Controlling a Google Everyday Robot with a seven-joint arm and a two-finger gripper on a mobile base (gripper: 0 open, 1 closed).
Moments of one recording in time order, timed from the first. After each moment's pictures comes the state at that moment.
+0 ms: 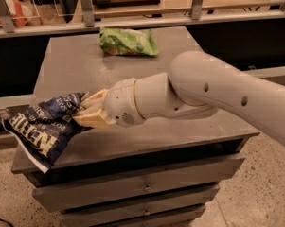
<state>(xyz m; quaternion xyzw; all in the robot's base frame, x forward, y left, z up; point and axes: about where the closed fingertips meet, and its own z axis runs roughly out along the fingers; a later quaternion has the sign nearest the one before) 0.456 0.124 0.883 -0.56 0.62 0.35 0.43</state>
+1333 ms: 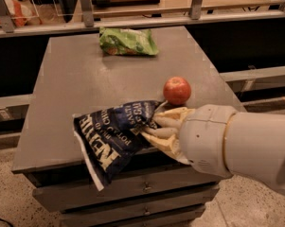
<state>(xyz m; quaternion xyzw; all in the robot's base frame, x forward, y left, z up) 0.376 -0.033 0.923 -0.46 0.72 0.15 0.49</state>
